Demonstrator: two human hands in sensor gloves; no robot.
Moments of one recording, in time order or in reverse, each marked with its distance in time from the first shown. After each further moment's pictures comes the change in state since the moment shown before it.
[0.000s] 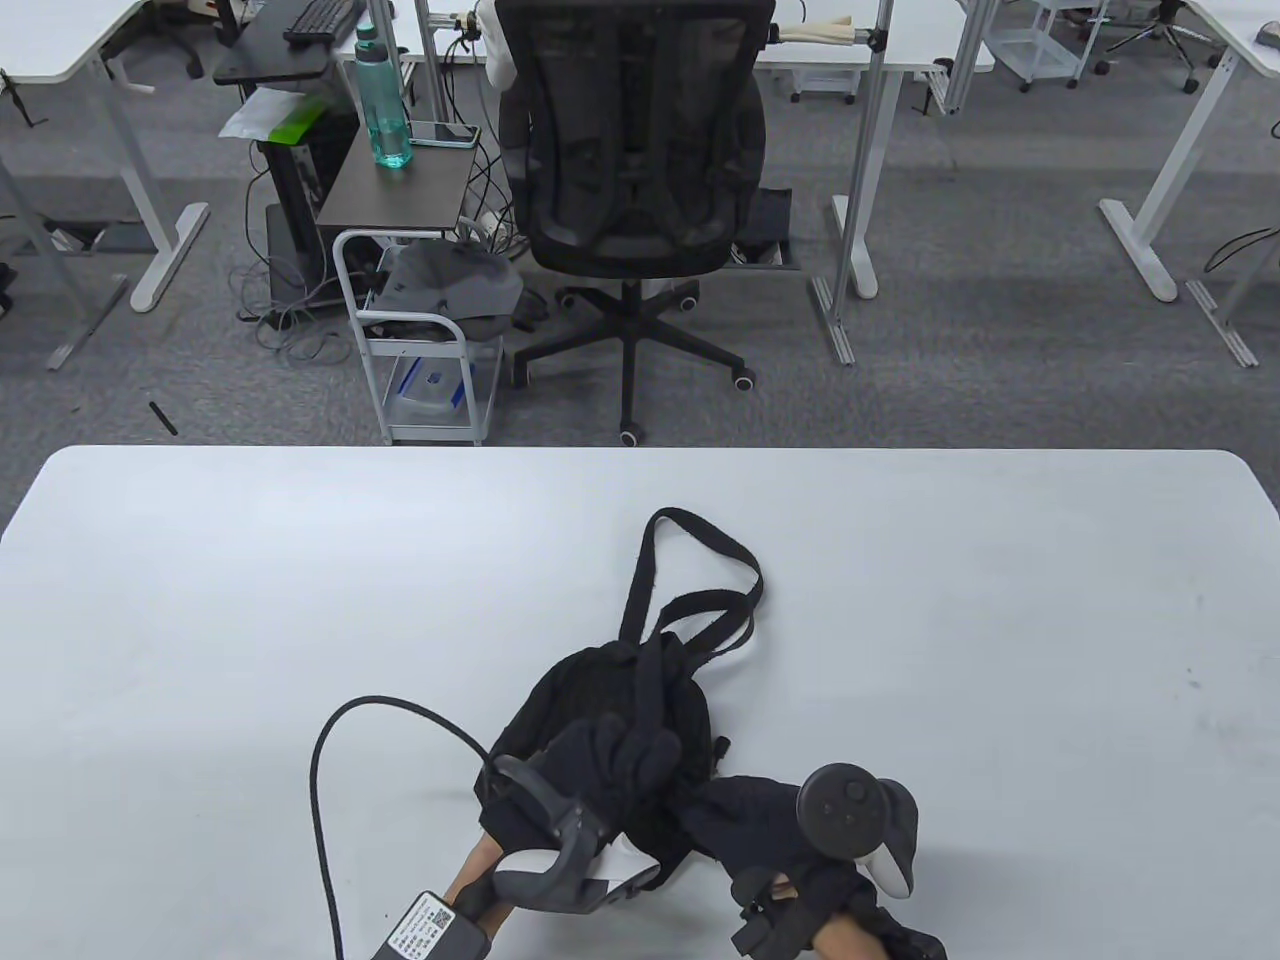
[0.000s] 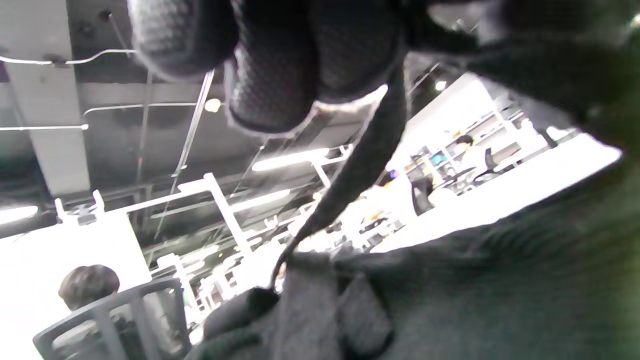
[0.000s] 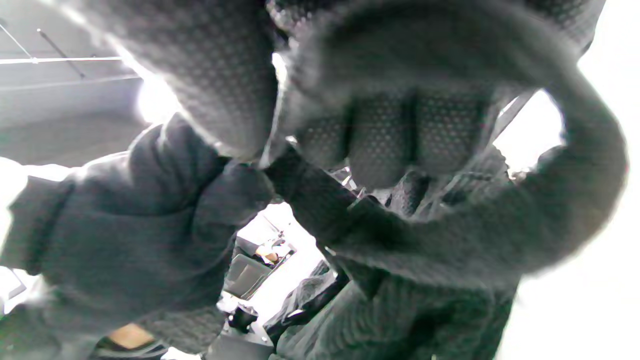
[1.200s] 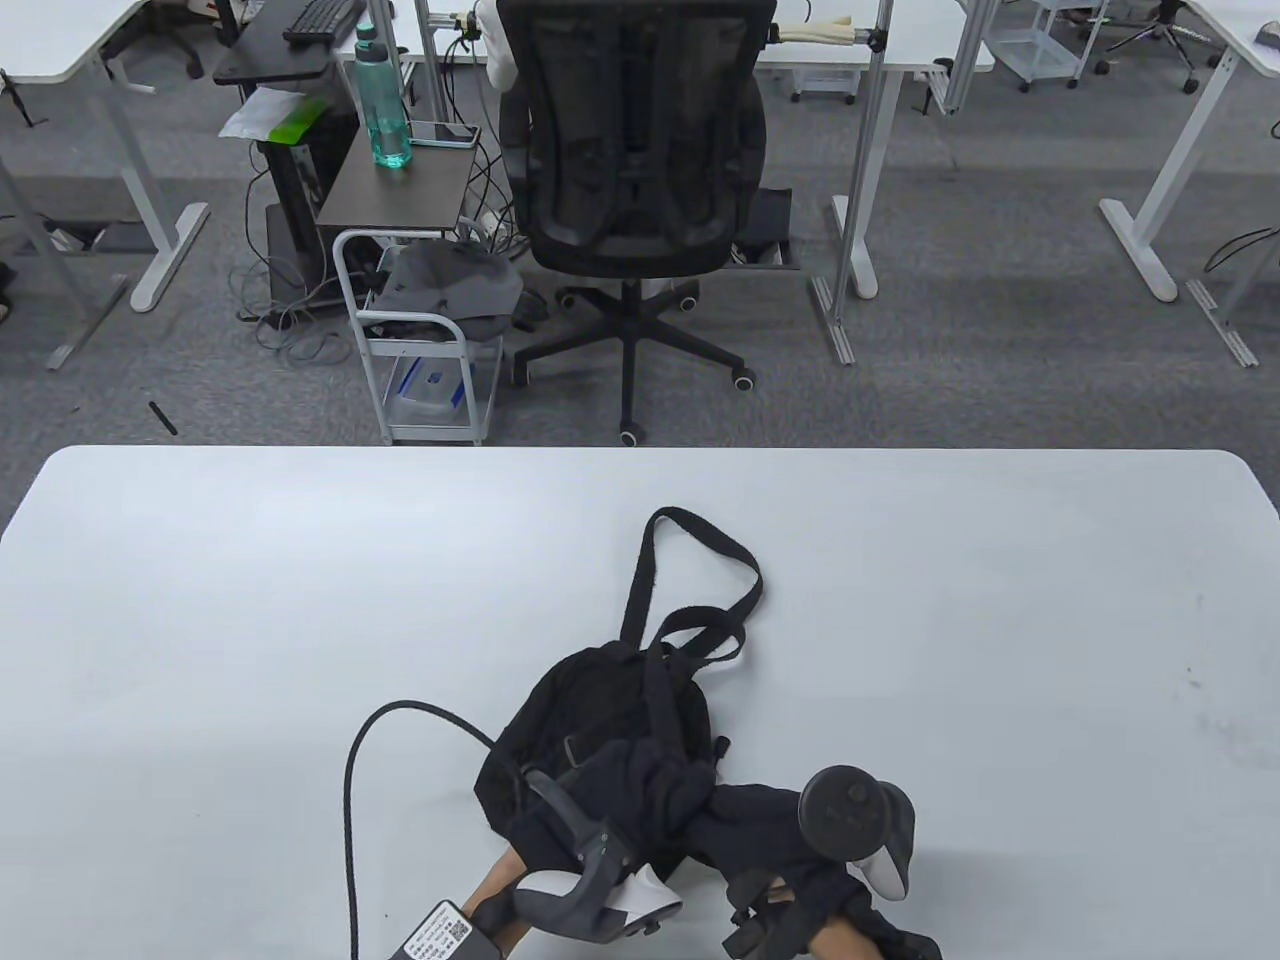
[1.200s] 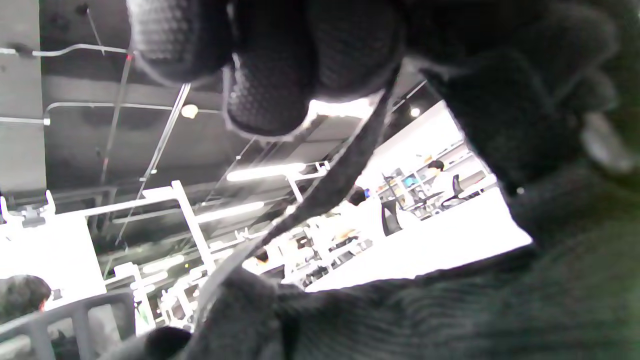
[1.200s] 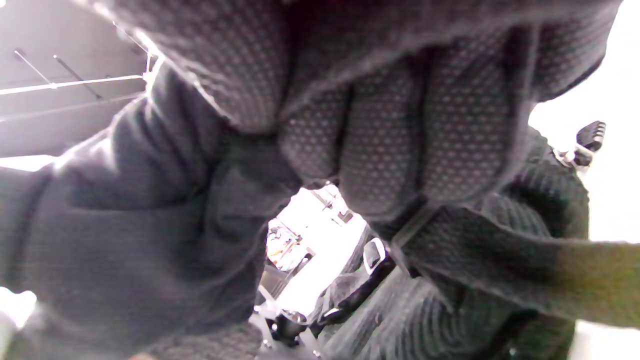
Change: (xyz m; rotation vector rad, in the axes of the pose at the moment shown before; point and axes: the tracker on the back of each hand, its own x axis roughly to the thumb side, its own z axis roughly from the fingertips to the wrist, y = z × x) left_hand 0.016 0.003 -0.006 0.030 -0.048 0.088; right_hand 0.002 0.008 0.000 -0.005 -0.020 -0.050
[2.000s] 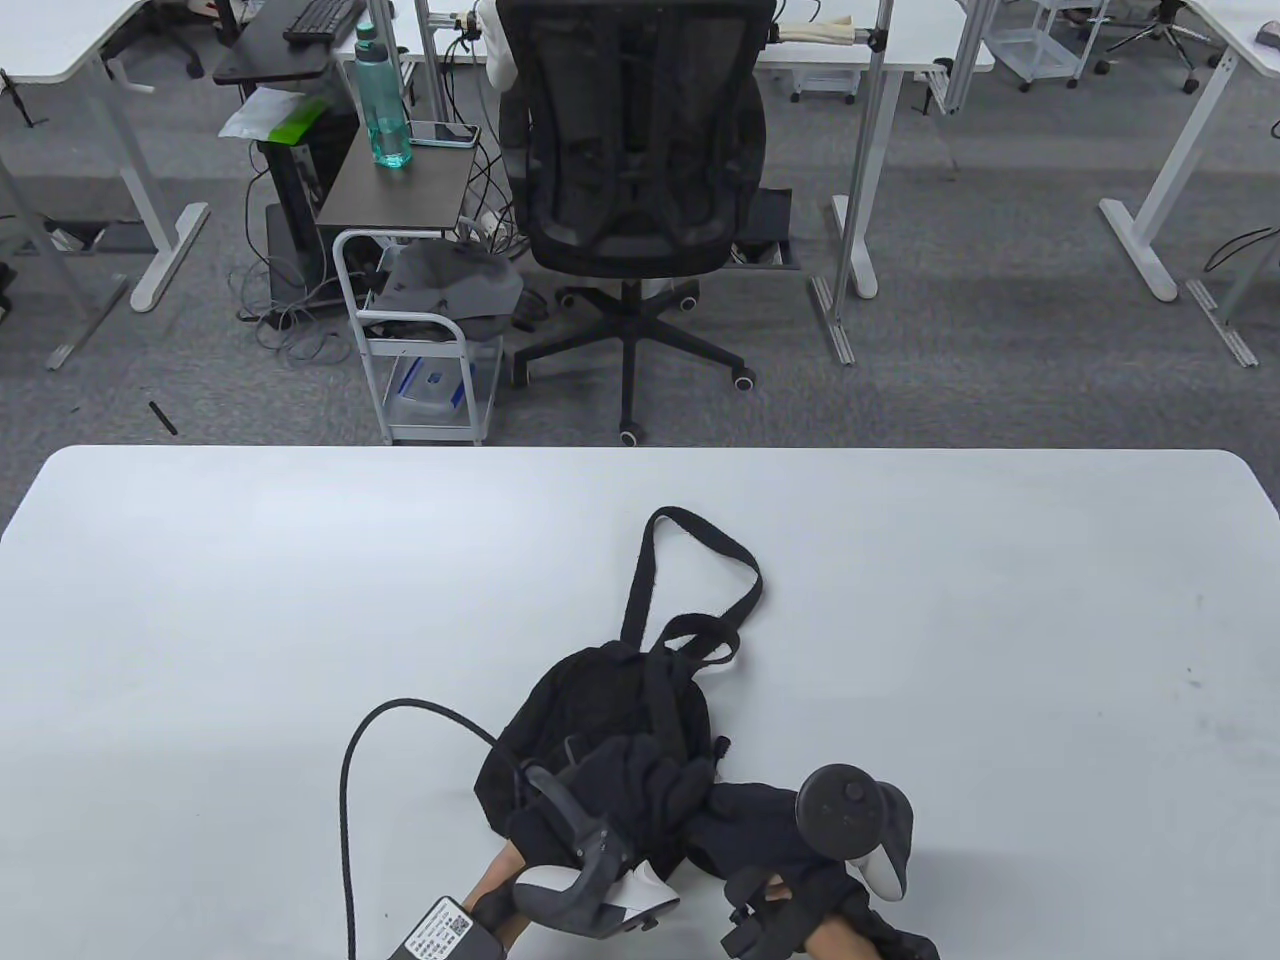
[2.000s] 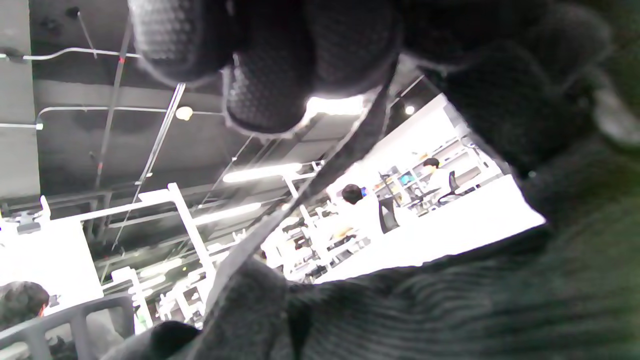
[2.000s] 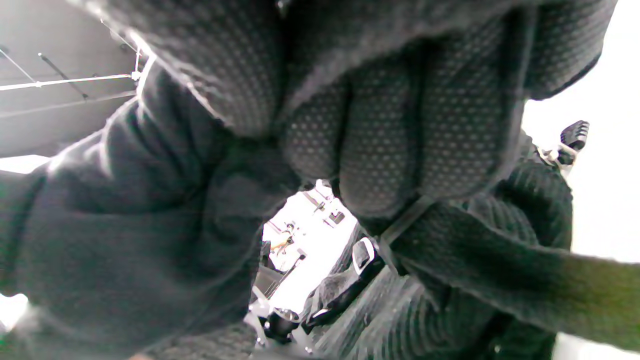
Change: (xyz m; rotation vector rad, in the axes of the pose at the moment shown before) left_hand 0.001 0.000 0.000 -0.002 -0.009 -0.022; right_hand -0.002 0.001 0.000 -0.007 0.023 0.003
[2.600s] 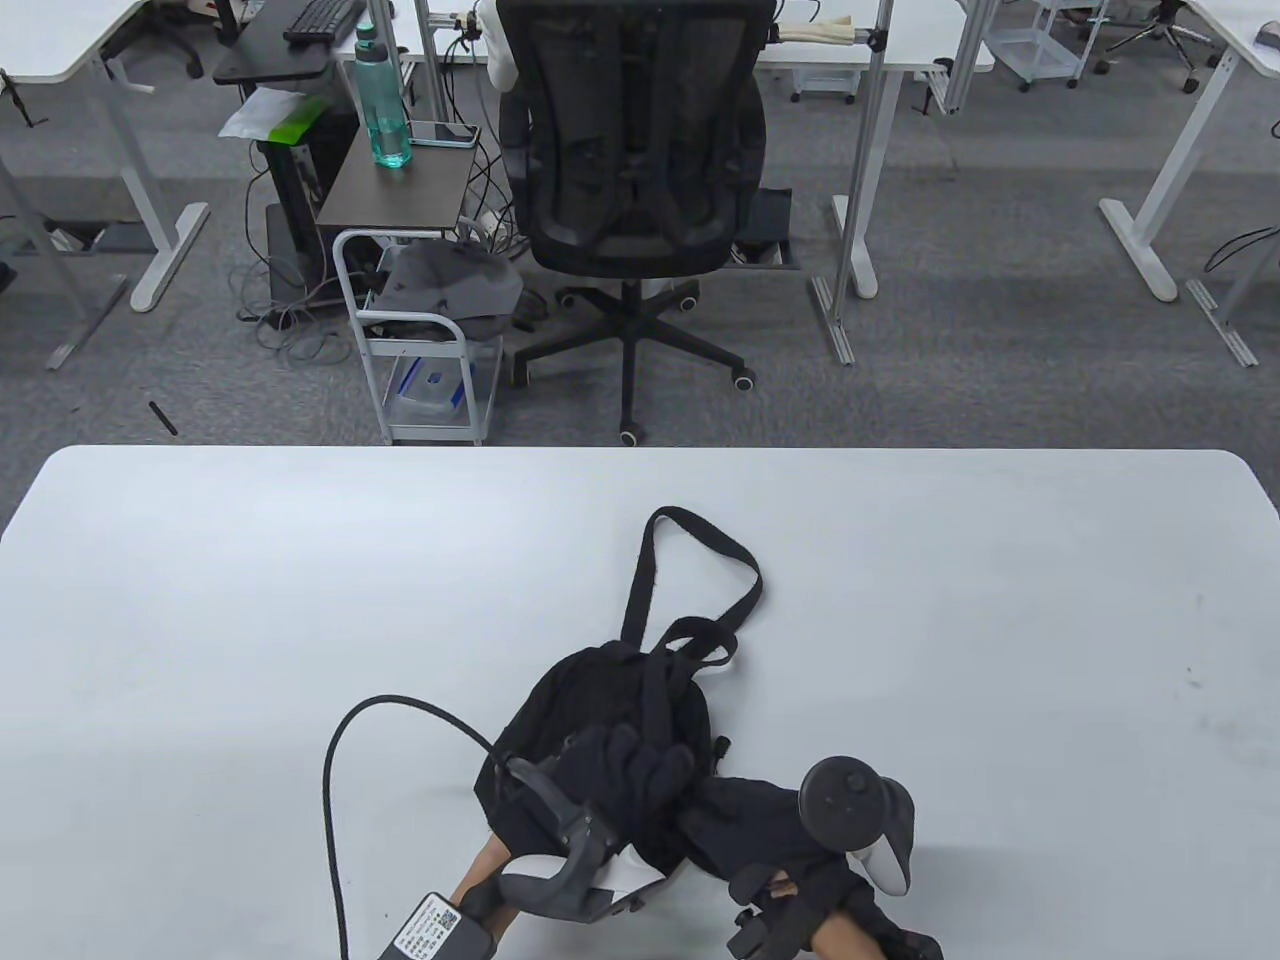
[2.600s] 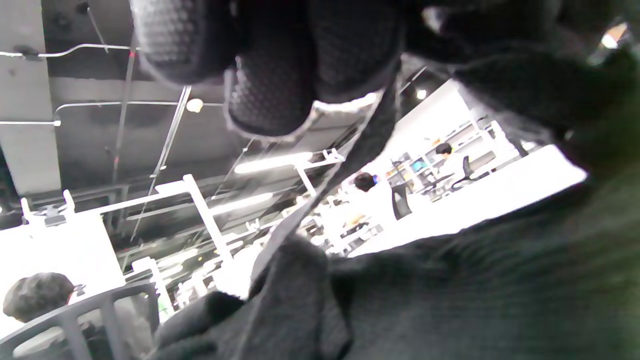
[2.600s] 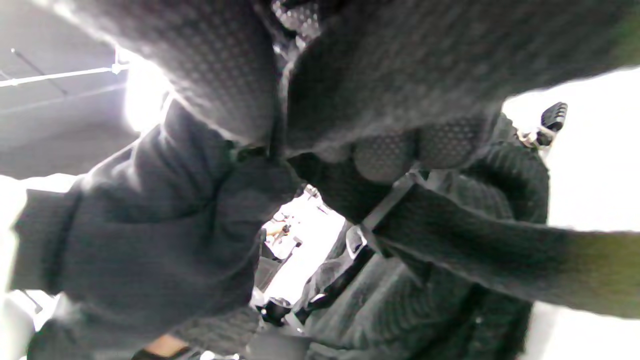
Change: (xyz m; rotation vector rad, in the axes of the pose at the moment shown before) left_hand -0.009 0.002 0.004 -0.015 0.012 -0.043; right_hand -0.006 -0.001 -0.001 0.046 0.039 -0.050
